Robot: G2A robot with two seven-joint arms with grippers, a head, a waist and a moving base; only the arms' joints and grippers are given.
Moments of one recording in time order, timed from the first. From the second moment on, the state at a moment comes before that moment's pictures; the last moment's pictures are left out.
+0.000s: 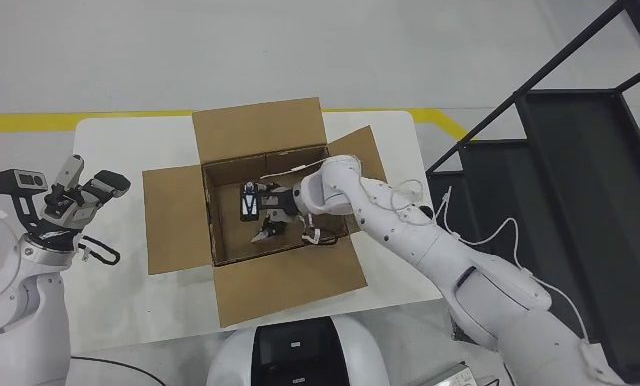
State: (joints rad) left arm 1.47 -1.14 -1.86 -1.58 -0.51 -0.35 -0.86; right arm -0.68 -1.36 0.62 -1.16 -1.12 -0.88 0.37
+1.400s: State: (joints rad) left arm 1.47 -1.14 -1.86 -1.58 -0.51 -0.35 -0.86; right arm -1.42 -1.13 1.33 -1.88 -1.13 -0.79 0.31
